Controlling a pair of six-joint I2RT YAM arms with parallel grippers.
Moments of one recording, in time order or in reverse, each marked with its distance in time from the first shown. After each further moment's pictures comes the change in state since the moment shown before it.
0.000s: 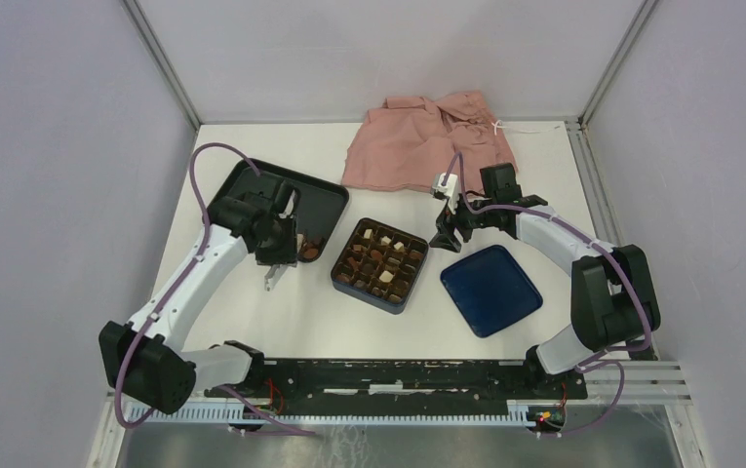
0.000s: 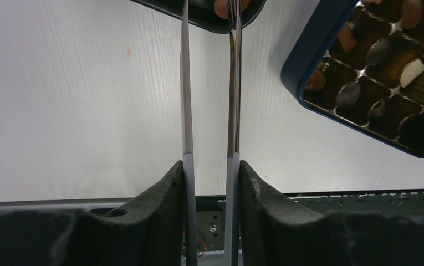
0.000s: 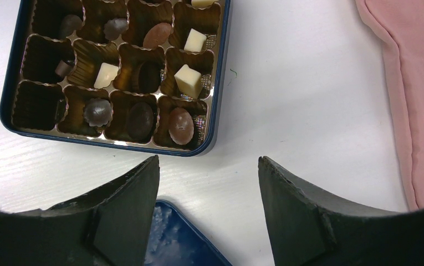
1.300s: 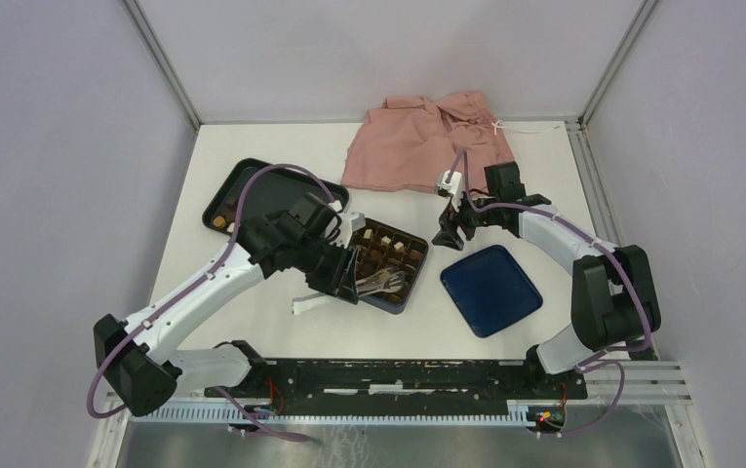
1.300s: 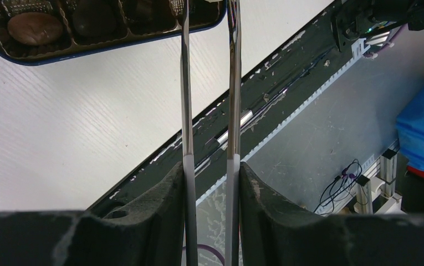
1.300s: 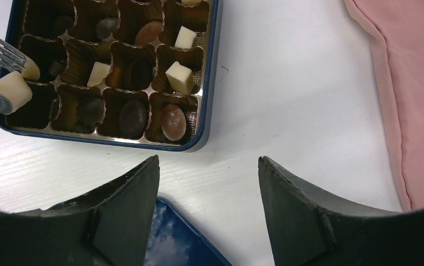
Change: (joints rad) left arm -0.342 -0.064 -0.016 0.111 0.509 0.012; right arm -0.024 0.000 0.003 -0.002 -0.006 0.000
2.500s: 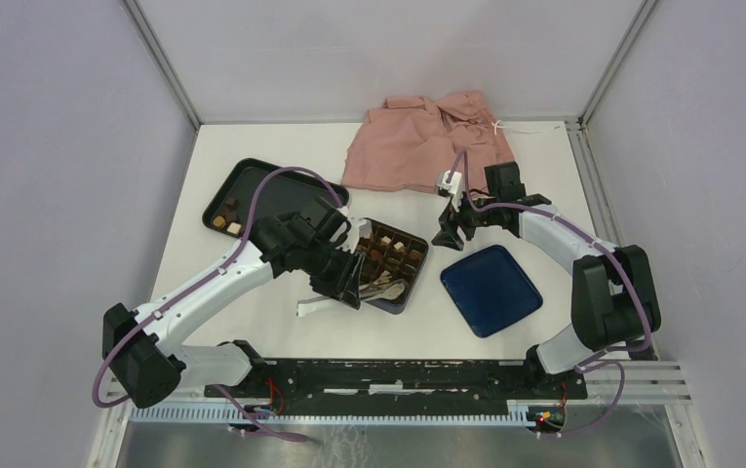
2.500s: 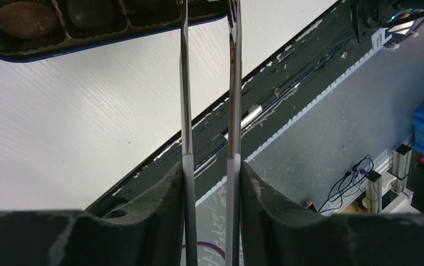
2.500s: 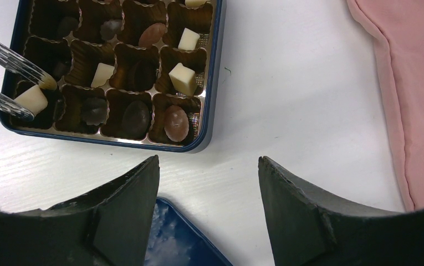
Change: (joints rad) left arm -0.038 0.050 -0.008 0.001 -0.028 0.000; right arm -0.002 0.000 0.000 -0.002 -0.013 0.000
